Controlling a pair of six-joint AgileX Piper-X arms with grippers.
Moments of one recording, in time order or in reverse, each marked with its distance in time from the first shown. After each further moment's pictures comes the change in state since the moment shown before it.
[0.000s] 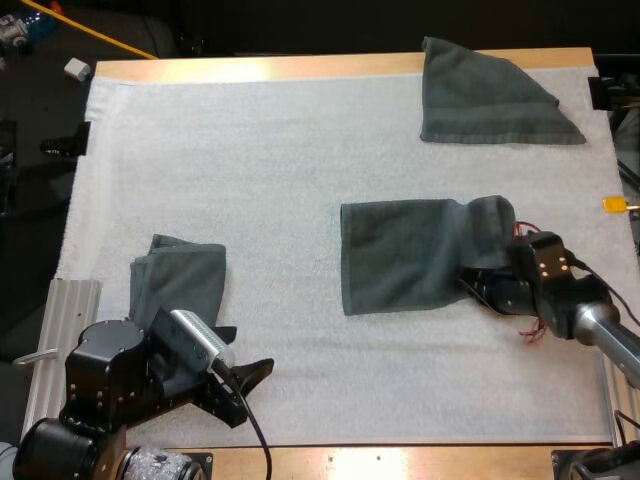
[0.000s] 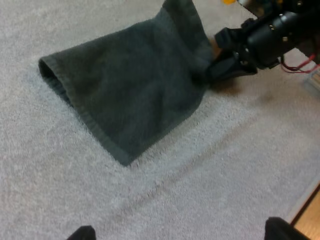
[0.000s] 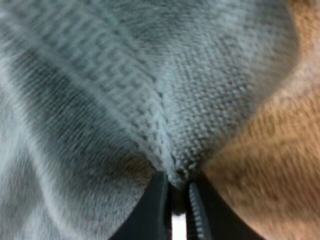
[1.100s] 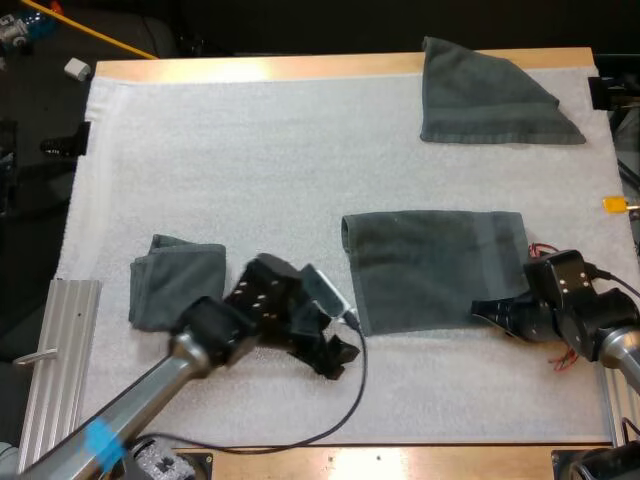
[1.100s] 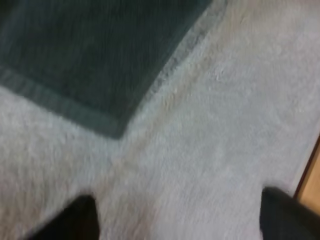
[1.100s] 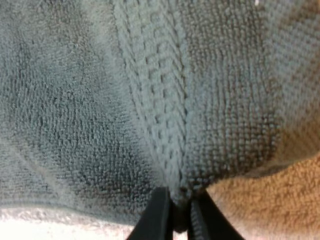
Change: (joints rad) left arm -0.378 0.622 0.055 -0.415 -0.081 -0.042; right arm 0.002 -0.240 0.000 0.386 0.086 -0.202
